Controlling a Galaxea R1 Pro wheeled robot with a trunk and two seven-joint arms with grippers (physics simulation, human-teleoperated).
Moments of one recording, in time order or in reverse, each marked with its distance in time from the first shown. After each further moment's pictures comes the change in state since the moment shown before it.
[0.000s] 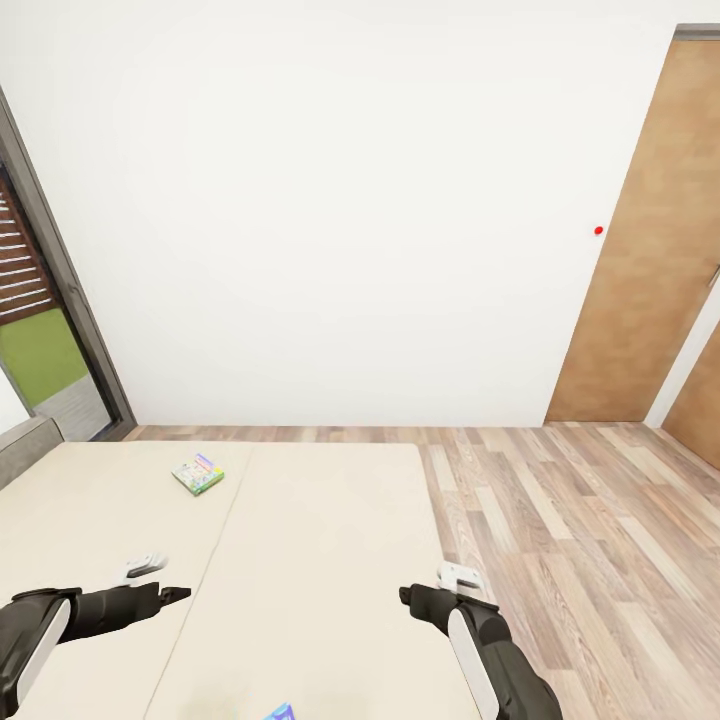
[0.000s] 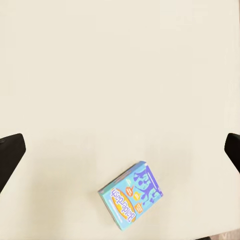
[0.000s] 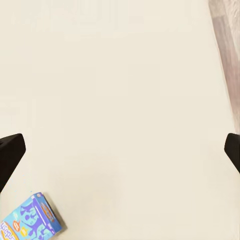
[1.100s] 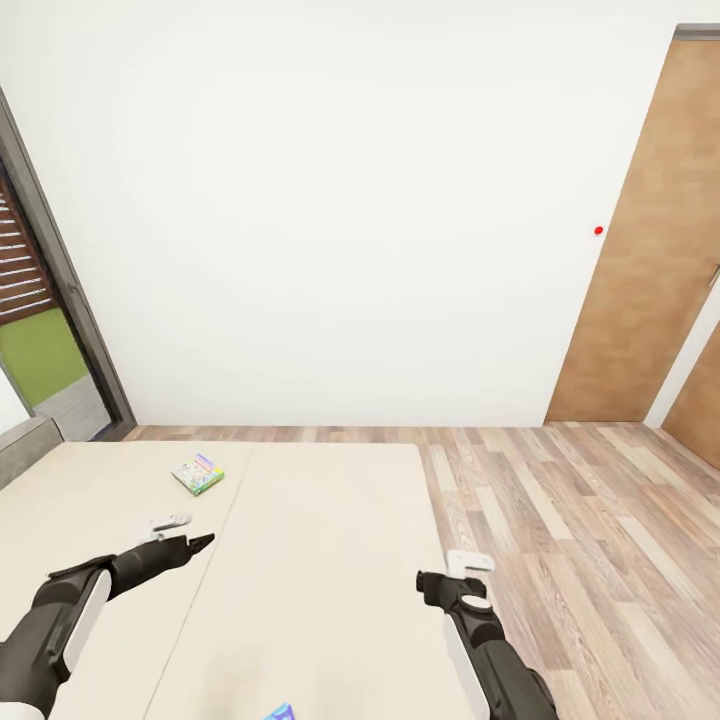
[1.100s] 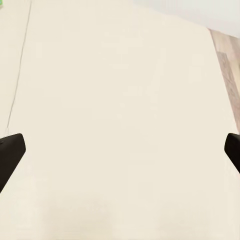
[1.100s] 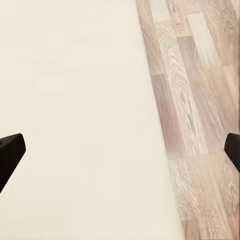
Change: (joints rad) left arm -0.031 -0.124 0.037 -0.131 0.030 -0.183 0.186; right arm -0.014 0.000 0.021 0.039 0.183 -0.186 -0.116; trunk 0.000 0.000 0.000
